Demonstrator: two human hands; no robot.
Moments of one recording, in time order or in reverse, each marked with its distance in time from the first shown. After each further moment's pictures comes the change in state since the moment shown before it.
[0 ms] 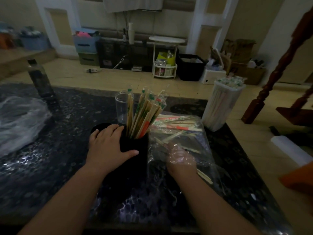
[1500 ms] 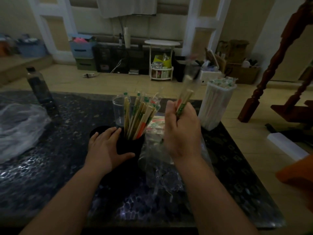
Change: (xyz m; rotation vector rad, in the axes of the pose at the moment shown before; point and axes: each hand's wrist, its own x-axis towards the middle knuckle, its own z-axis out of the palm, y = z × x) left_hand -0.001 -0.004 0.001 -0.006 0.008 0.031; right_hand -0.040 -0.047 -0.092 0.744 0.741 -0.349
